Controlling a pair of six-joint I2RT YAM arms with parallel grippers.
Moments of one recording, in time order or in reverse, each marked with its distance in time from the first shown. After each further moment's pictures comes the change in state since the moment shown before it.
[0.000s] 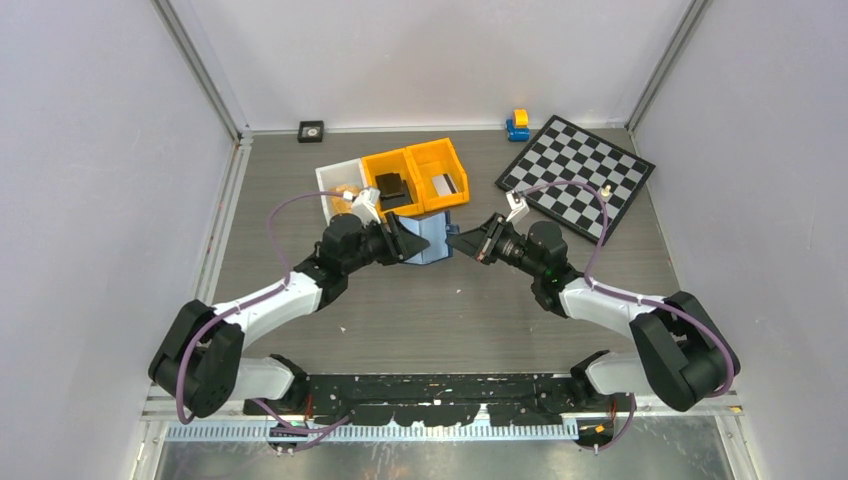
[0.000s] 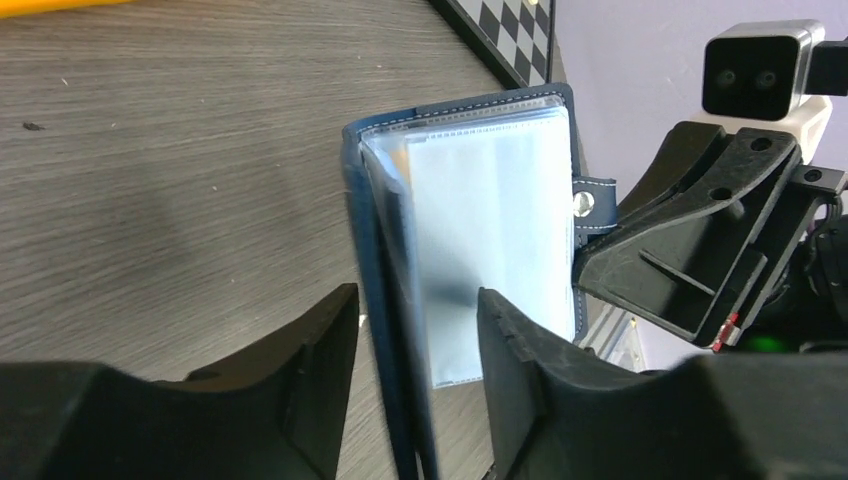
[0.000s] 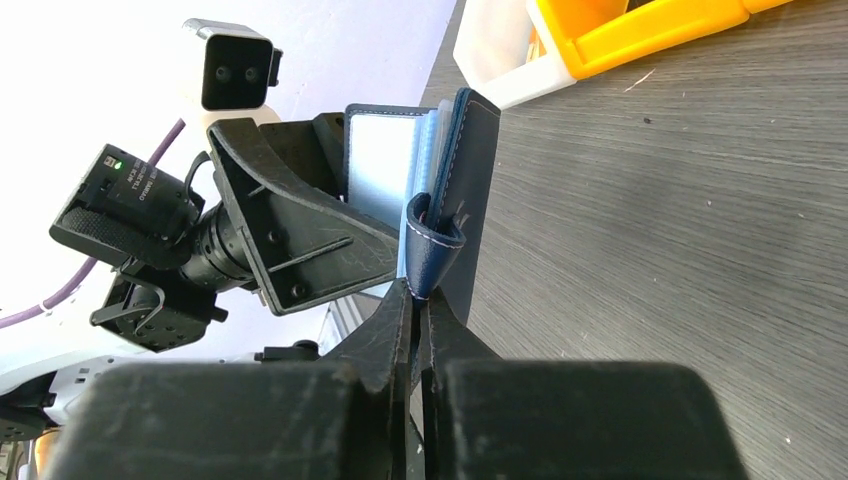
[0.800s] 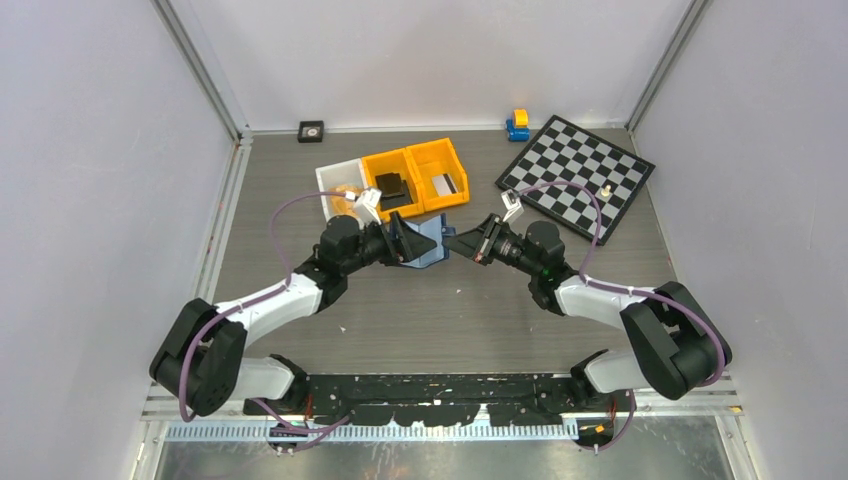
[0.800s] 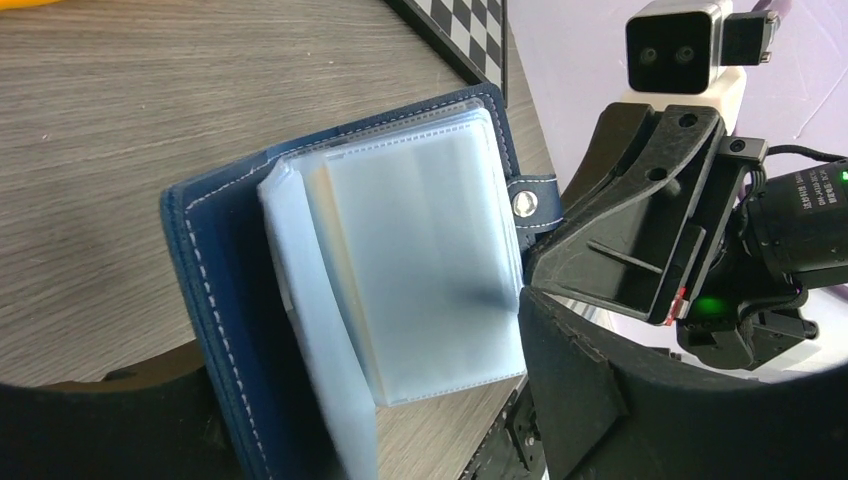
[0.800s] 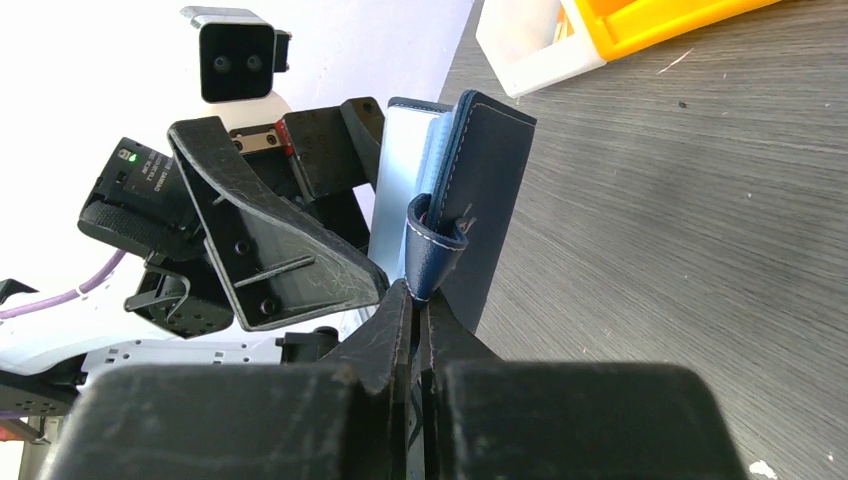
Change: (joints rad) left arm 0.004 0.002 -0.033 0.104 0.080 -0.019; right arm -0.001 0.059 0.001 0.077 -0.057 0.048
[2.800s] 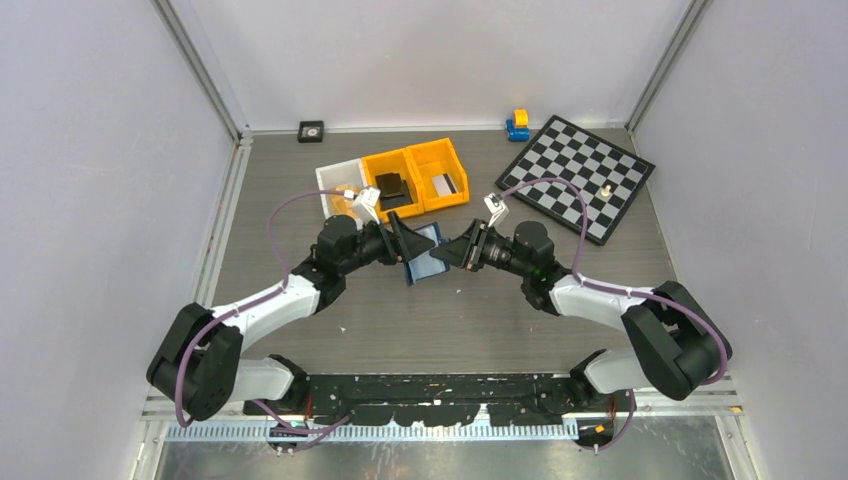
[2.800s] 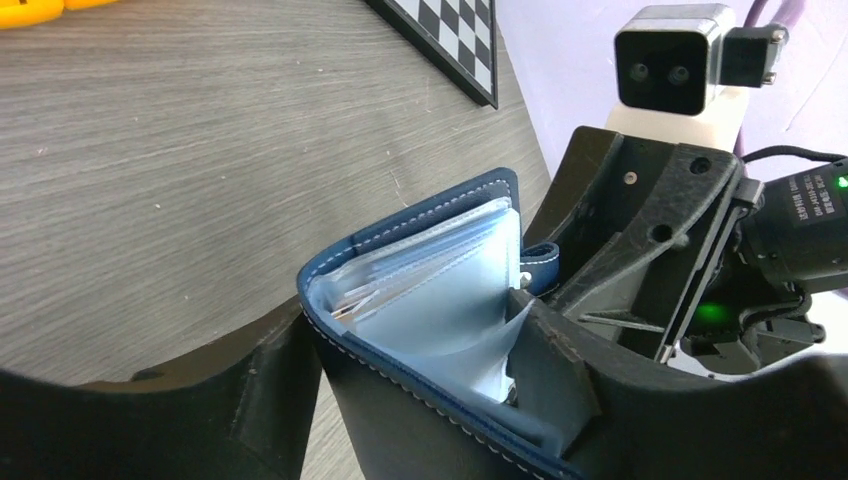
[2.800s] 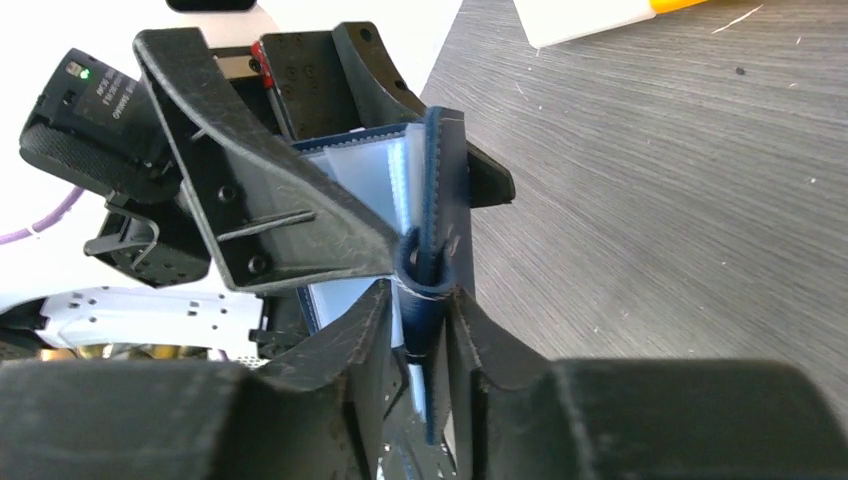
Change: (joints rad) left arm 0.006 -0.021 0.000 -0.002 0.018 0.010; right arm 0.079 0.001 0.041 -0.079 -0.022 -0.096
